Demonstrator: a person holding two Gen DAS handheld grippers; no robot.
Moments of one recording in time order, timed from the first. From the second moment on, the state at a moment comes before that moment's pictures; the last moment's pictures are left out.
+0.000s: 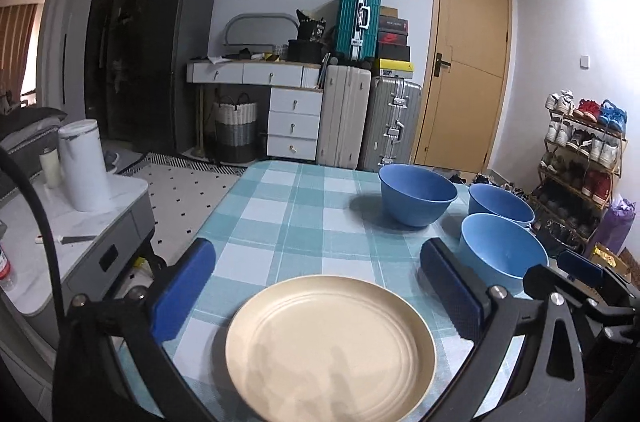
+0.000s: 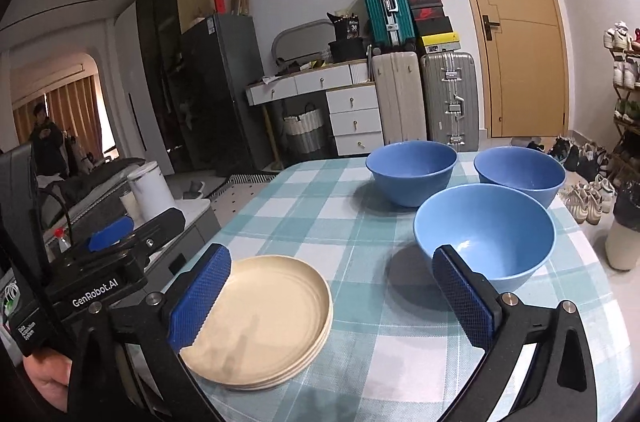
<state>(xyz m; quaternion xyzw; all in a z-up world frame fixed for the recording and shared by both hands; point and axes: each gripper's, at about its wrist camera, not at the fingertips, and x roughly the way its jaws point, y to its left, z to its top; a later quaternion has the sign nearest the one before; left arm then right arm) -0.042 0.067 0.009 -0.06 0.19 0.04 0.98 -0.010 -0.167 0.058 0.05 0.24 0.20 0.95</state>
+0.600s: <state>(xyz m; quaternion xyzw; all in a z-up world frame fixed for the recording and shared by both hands) -0.038 0.061 0.008 -0.08 0.19 0.04 0.98 -0.014 -0.161 0.060 0.02 0.24 0.17 0.96</state>
